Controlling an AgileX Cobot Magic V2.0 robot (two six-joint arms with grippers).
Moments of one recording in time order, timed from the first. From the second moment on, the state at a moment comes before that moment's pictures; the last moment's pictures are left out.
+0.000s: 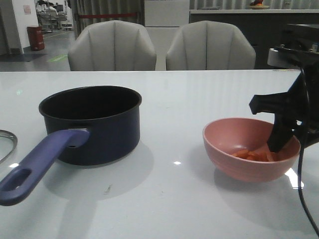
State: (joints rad) left arm -0.34 0.08 -0.29 -0.10 0.38 0.05; right arm 0.21 1.65 -0.86 0.29 0.37 0.00
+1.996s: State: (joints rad) left arm -0.34 0.08 -0.29 -0.10 0.38 0.05; right arm 0.77 2.06 -1.21 0.25 -1.10 -1.28
